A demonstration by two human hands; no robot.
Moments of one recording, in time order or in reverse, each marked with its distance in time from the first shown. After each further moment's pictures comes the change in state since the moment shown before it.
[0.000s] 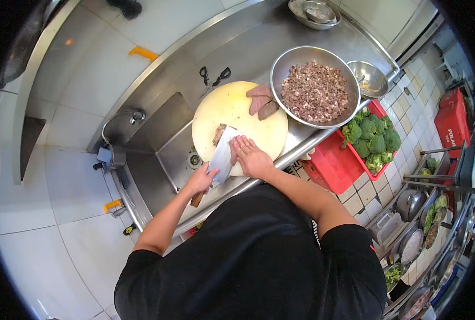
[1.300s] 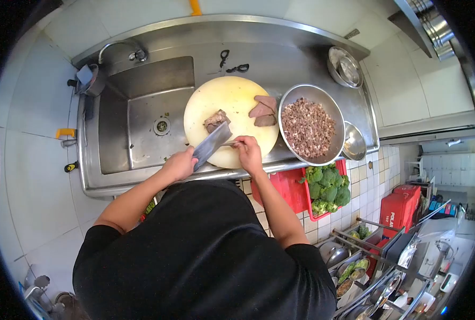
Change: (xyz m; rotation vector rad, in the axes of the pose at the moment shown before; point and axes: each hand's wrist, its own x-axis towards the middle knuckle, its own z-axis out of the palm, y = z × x) left_hand -0.039 0.004 0.034 0.250 0.161 -0.017; right_hand 0.000 0.029 -0.037 0.651 0.240 0.178
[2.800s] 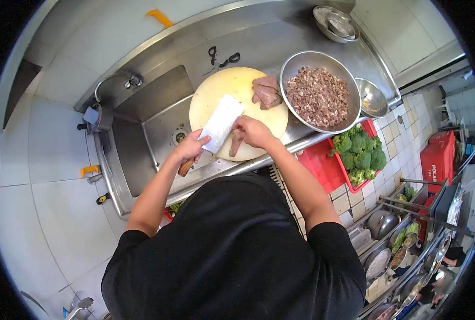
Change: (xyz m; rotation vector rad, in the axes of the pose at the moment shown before) left_hand 0.065 -0.006 -0.036 -0.659 -0.208 -0.011; right_hand 0.041 -0.019 -0.007 -0.216 -0.389 -0.032
